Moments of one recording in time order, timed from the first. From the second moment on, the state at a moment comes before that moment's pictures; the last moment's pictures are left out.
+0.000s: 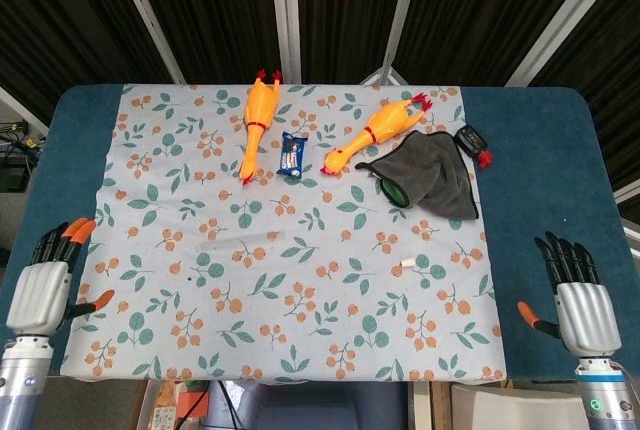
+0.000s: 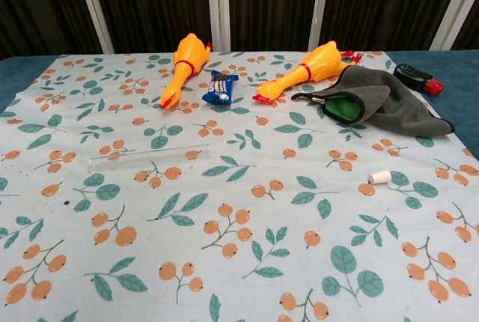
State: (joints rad) left arm -0.17 -1.20 -0.08 -1.88 1.35 1.45 0.23; right arm 0.09 -1.17 0.03 -1.64 -1.51 1.52 -0.04
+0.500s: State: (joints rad) left arm -0.46 -1.54 -0.29 -1.80 0.95 1.33 0.63; right arm 0.09 -1.17 0.05 -1.62 -1.51 1.51 0.00
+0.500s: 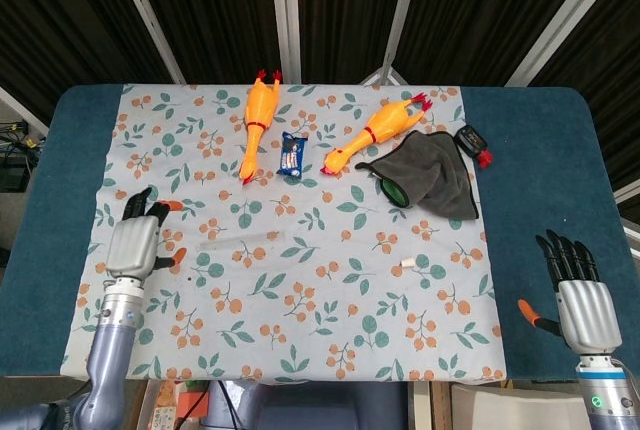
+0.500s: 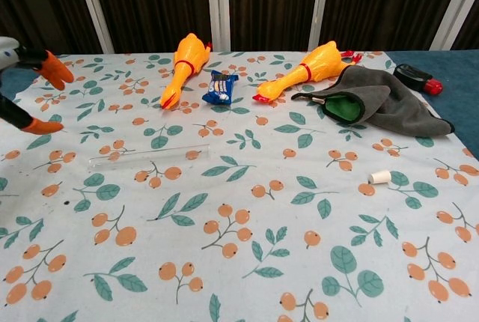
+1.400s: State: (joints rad) left arm -0.67 -1.91 -0.35 -1.46 0.70 1.31 0.76; right arm 0.09 -1.17 0.05 -1.63 -1.51 1.49 0.01
